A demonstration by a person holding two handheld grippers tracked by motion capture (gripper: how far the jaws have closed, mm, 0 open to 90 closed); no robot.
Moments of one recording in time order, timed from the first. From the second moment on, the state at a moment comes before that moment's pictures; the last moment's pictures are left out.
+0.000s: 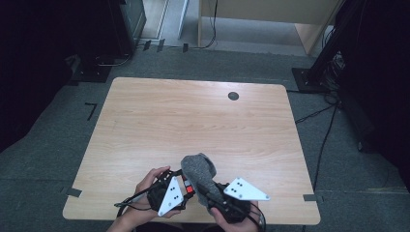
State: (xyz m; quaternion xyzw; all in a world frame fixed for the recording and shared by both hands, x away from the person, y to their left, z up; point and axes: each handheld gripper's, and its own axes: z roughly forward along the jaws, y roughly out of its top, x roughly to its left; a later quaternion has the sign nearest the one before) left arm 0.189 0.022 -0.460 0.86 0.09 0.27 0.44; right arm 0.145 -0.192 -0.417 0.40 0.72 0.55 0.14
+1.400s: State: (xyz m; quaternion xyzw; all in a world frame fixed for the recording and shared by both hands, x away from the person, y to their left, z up) left arm 0.182 0.012 -0.457 0.86 0.09 0.26 0.43; right arm 0.132 -0.167 -0.417 0.37 0.76 0.50 0.21
